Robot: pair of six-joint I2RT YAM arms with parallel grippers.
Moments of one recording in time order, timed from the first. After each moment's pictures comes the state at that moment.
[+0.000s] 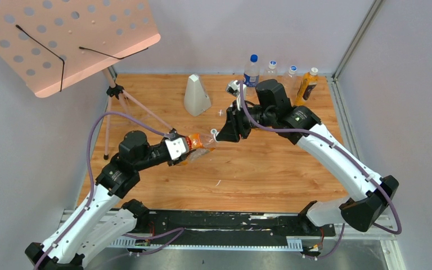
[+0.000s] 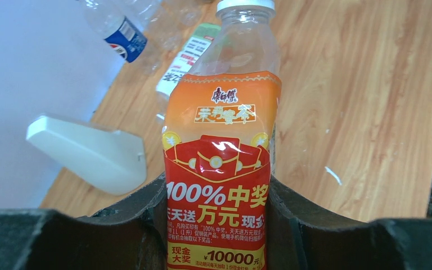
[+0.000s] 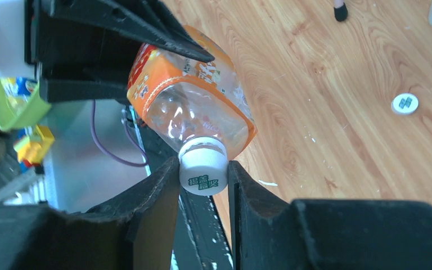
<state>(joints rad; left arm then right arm) -0.57 0.67 0.75 -0.32 0.51 0.52 0.71 1.35 1.47 -0.65 -0.63 0.13</state>
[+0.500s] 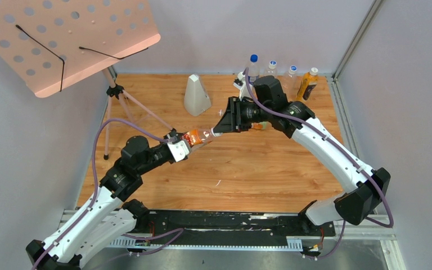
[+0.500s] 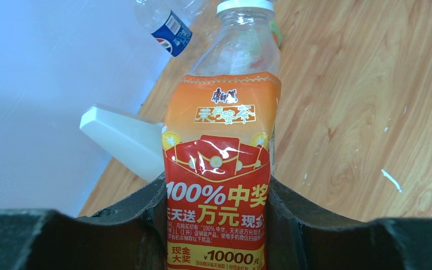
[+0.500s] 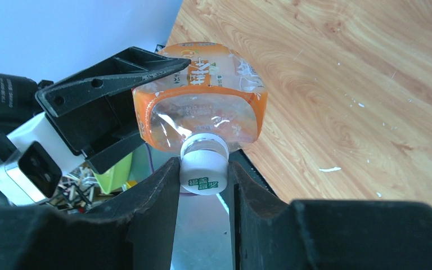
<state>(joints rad) -0.63 0.64 0.65 -0.17 0.30 0.60 0.66 1.43 1.48 -0.62 -0.58 0.61</state>
